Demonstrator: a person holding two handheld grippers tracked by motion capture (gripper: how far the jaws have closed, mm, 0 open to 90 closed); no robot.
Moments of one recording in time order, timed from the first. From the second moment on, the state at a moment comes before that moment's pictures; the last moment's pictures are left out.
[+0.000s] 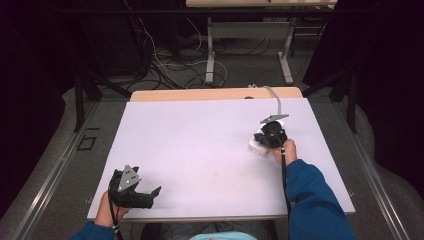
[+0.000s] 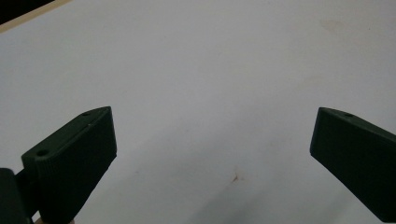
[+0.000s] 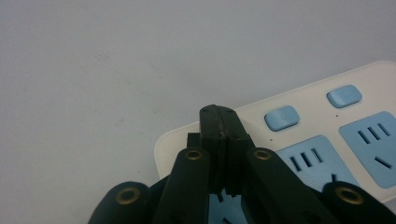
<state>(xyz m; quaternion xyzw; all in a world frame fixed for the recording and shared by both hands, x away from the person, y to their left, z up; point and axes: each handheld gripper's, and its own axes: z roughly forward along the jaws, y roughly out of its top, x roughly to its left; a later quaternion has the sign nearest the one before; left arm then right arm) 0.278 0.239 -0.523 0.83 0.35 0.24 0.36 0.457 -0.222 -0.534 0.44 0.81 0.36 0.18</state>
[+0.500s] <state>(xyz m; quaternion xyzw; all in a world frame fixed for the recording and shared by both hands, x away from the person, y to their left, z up) 0.278 0.239 -0.524 0.83 0.35 0.24 0.37 0.457 -0.222 -0.534 0.44 0.81 0.36 0.18</state>
